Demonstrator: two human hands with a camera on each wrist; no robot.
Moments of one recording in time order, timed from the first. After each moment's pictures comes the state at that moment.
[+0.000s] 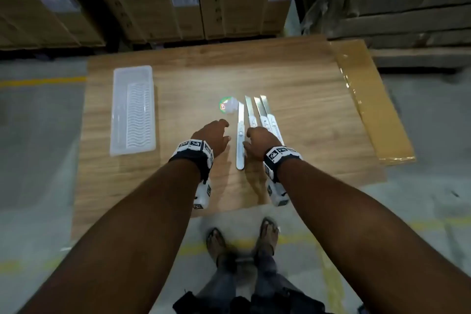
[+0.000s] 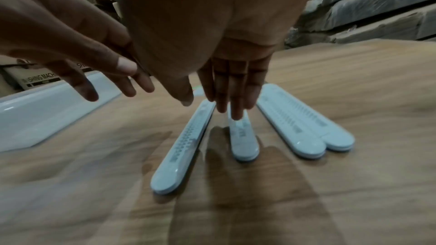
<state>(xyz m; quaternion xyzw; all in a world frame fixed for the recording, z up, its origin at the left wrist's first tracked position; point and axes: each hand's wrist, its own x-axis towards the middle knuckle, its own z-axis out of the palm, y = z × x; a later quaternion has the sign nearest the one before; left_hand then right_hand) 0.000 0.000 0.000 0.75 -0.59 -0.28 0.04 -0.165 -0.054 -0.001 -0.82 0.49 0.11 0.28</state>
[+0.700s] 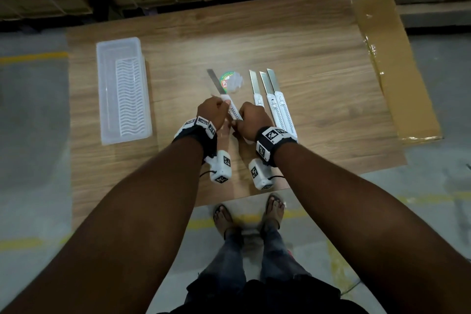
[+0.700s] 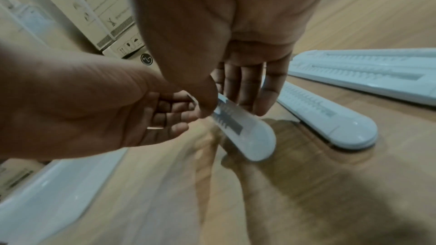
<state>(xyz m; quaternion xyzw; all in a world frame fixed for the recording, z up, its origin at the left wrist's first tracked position) 0.006 -0.037 -0.031 0.80 -0.45 -0.34 0.18 -0.128 -0.063 -0.022 -0.73 0.56 0.03 0.38</state>
